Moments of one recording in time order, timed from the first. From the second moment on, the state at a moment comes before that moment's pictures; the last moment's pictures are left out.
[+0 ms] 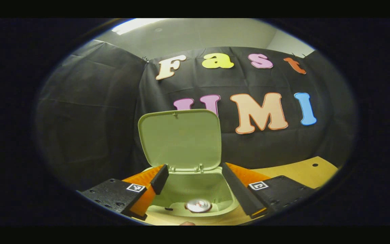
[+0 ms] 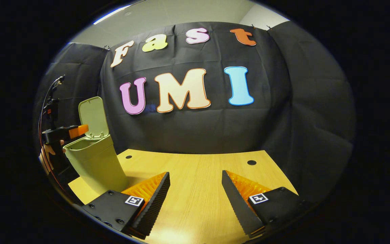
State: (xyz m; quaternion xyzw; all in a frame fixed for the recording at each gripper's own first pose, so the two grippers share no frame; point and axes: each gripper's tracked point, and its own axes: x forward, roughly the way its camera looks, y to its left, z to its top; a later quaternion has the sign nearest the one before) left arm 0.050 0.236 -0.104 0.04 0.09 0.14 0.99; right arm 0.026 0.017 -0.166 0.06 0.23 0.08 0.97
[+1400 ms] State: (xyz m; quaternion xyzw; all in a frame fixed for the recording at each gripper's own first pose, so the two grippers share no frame) left arm 0.136 0.296 -0.011 0.01 0.06 0.05 1.00; right arm 0.013 0.054 -0.149 0.02 0.19 0.01 0.98
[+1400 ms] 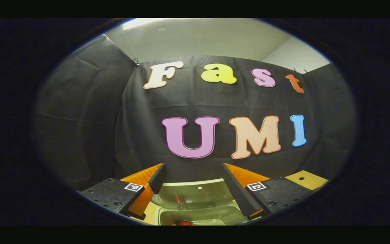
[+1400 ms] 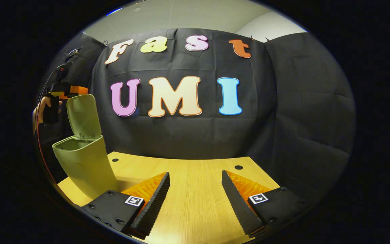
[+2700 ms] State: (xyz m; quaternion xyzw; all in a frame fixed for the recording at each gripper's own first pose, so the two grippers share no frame) left arm 0.004 0.254 -0.149 -0.03 0.21 0.09 0.97; right arm 0.023 0.089 -0.131 -0.02 0.18 0.14 0.97
